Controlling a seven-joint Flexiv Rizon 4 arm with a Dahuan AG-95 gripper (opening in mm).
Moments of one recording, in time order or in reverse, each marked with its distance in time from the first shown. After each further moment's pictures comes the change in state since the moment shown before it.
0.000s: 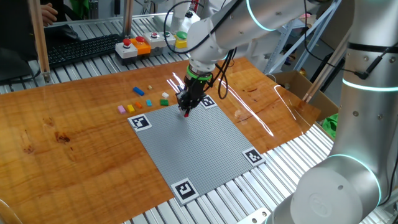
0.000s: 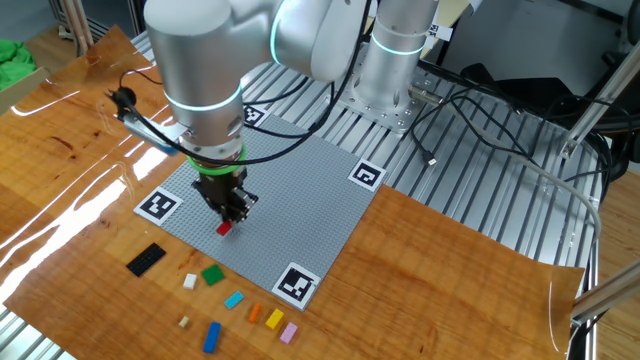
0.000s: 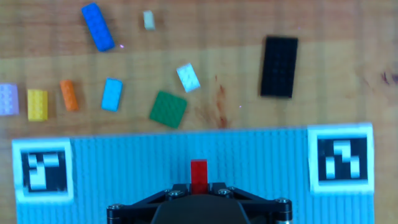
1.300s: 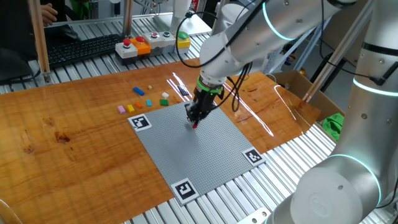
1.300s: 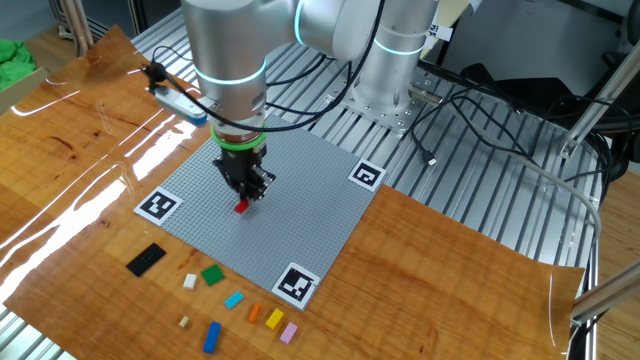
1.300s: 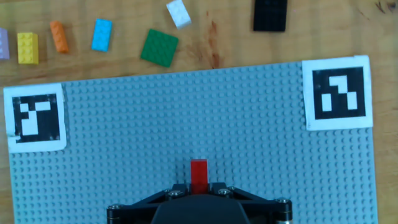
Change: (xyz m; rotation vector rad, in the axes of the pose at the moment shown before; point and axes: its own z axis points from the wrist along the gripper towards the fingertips) arm 0.061 -0.003 -0.002 -0.003 -0.013 0.030
